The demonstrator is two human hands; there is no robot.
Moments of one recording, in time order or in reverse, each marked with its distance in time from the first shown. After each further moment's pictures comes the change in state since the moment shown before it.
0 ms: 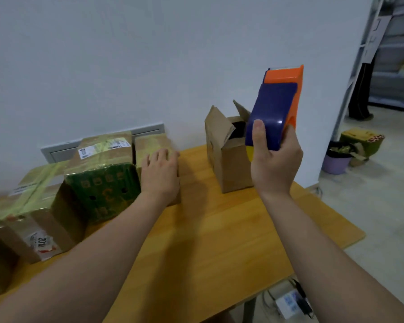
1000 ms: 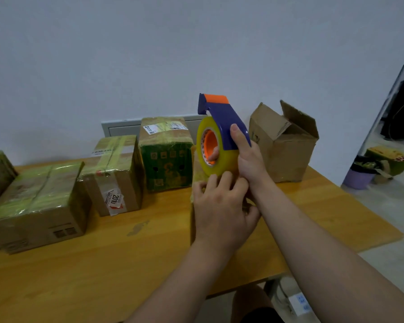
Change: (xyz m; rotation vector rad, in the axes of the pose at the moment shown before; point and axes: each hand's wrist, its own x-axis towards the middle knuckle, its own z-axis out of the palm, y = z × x) left_hand -0.165 0.005 -0.068 -0.380 0.392 0.034; right_hand -0.094 -0.087 0.091 0.591 -0.705 0.695
